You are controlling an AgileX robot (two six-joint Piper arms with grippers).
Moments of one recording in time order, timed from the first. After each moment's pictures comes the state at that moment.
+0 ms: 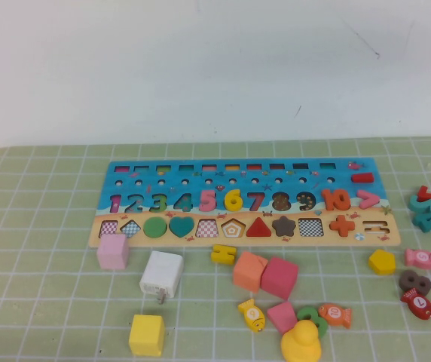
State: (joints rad) right arm 0.69 1.81 -2.31 -0.10 1.16 0.06; left arm -0.12 -0.01 0.02 -0.05 0.36 0.10
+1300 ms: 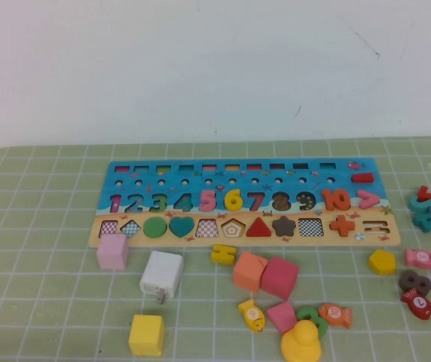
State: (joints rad) right arm 0.69 0.38 -0.81 -0.05 0.71 0.09; left arm -0.12 -0.01 0.02 -0.05 0.36 0.10
